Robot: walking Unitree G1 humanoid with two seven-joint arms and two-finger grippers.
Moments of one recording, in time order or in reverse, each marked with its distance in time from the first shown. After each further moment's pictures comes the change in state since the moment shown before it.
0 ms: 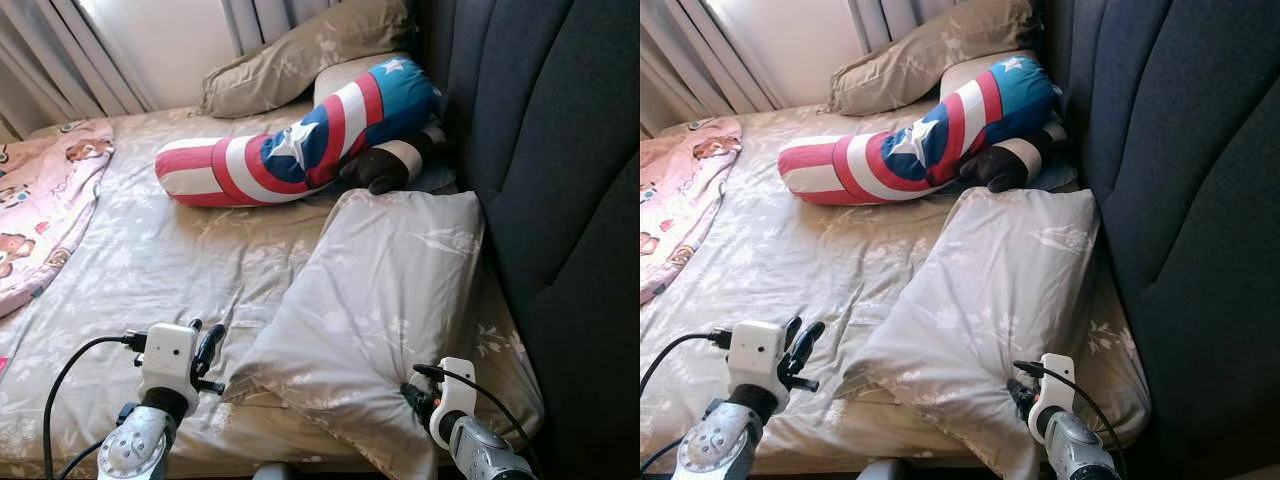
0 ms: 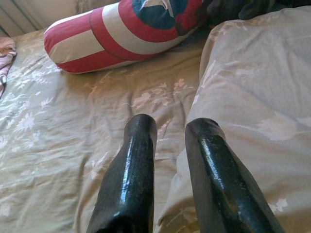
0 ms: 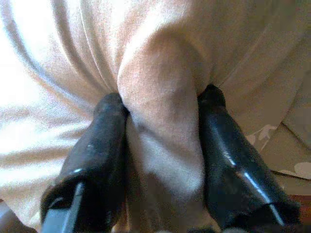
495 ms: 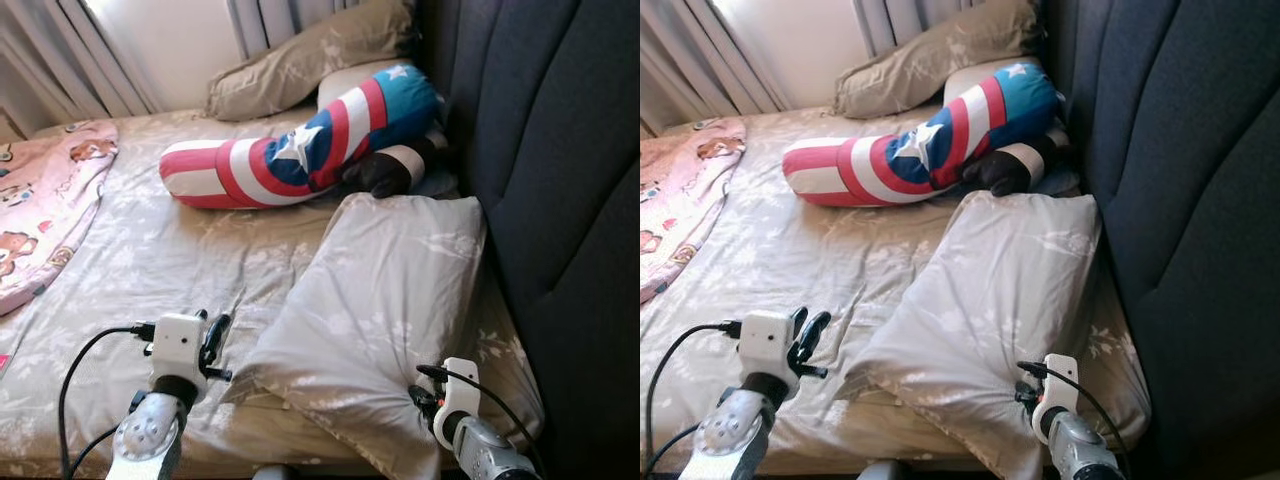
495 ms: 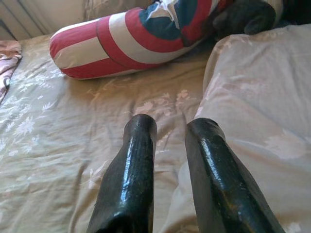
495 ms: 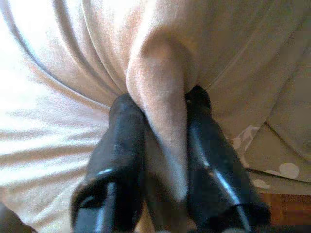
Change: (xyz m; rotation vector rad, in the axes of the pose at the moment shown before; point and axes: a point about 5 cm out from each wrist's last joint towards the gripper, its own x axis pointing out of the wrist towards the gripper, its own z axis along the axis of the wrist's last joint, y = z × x) left arm 0.016 -0.004 -0.001 -0.024 -0.020 0.017; right arm -0.002 -0.010 0.003 -0.010 0.004 -0.045
